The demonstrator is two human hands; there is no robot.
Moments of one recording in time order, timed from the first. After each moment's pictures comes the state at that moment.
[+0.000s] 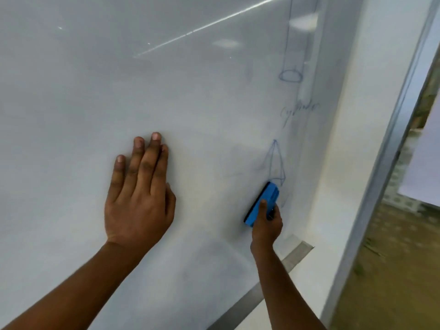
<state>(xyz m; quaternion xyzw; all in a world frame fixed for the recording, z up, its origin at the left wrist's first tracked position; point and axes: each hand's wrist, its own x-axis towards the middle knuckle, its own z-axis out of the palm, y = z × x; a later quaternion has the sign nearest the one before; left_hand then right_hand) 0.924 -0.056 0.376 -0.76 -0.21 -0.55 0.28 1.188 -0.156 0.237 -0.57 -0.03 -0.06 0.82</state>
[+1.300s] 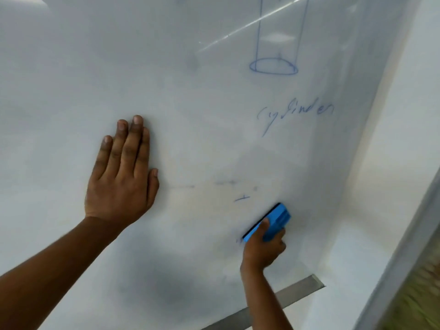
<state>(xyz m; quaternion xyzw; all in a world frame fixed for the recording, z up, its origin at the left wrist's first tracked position) 1.050 -0.070 0.388 -0.72 -0.28 -0.49 0.41 1.302 -0.176 0.223 -0.67 -0.02 -0.03 0.74</state>
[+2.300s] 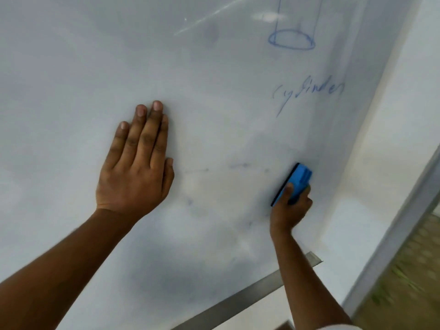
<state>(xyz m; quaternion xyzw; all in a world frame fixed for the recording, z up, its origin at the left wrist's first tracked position) 1.046 -0.067 0.381 -0.73 -0.24 -0.50 0.40 1.362 -0.171 0.238 -0.64 -0.11 -0.17 0.74</state>
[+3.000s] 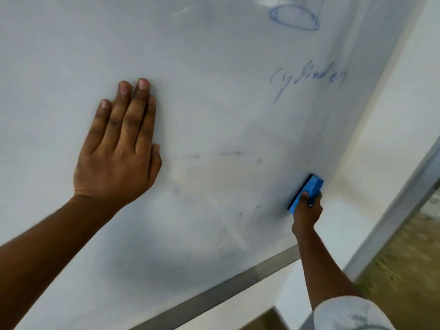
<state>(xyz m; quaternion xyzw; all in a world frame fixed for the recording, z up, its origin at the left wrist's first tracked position) 1.047 -0.063 0.373 -0.72 -0.24 -0.50 0.43 1.459 -0.217 0.198 -0.67 -0.10 -0.05 0.74</state>
